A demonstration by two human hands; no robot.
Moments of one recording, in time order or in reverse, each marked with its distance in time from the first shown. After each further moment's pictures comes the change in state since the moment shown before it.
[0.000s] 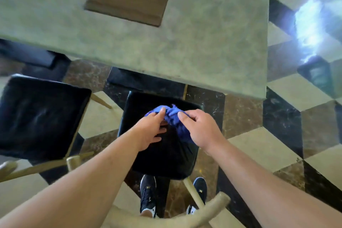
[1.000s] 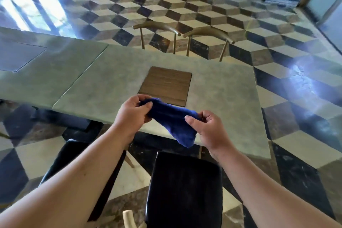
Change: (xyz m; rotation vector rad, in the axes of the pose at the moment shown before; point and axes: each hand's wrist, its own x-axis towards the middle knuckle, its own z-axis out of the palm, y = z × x) left_hand -0.214 0.204 -0.182 -0.047 0.327 0.819; right_hand 0.001 -0.267 -0.032 0.511 0.254 -0.217
